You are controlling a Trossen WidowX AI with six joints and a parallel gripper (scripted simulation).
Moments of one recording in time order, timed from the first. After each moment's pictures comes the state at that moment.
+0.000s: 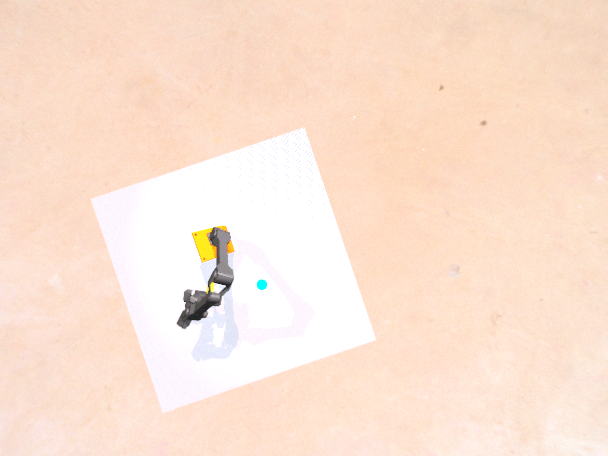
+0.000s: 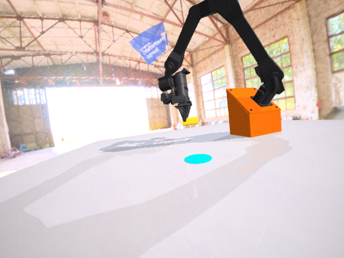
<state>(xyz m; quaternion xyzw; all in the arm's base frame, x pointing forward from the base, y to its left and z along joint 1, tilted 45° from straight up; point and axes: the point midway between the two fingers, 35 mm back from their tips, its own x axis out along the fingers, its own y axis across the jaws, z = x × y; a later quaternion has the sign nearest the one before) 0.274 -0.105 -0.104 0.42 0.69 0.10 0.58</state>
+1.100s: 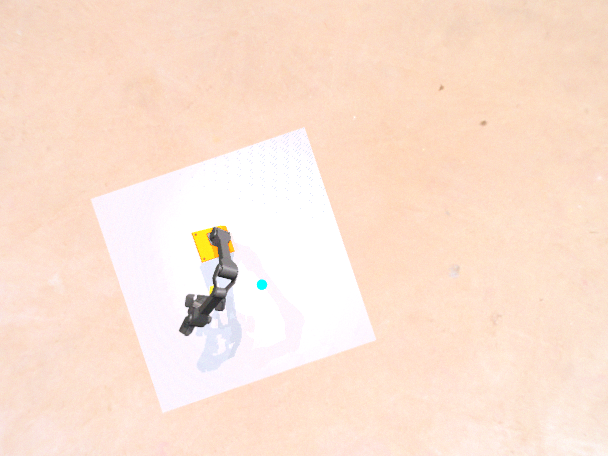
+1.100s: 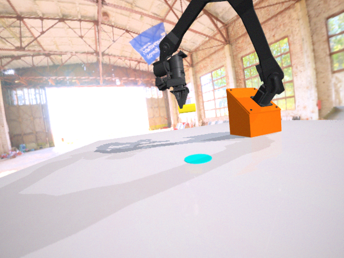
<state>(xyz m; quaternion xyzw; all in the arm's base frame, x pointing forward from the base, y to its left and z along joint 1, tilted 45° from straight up) 0.291 -0.119 -0.042 0.41 0.69 0.10 0.59</state>
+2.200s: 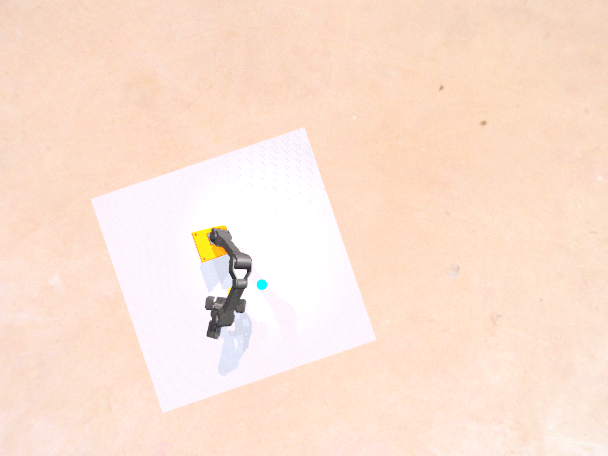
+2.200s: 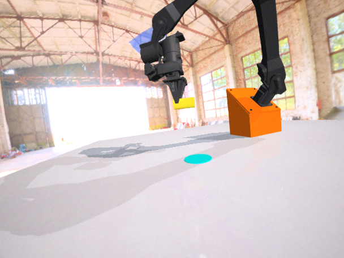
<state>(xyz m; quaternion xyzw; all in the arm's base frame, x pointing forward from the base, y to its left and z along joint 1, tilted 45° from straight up) 0.331 -0.060 0.030 0.40 0.69 0.10 0.60</state>
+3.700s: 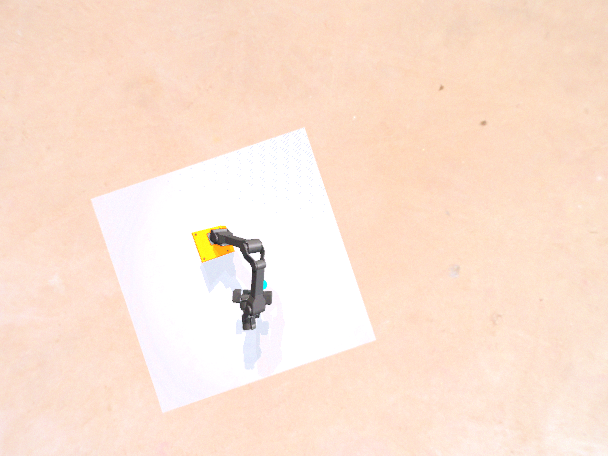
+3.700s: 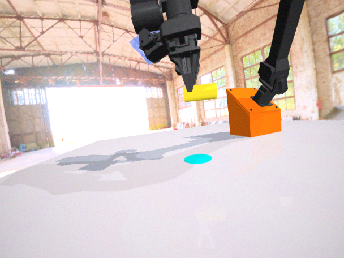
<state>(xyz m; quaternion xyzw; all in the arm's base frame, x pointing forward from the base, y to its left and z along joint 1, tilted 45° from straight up) 0.339 0.036 0.127 0.40 0.69 0.13 0.60</state>
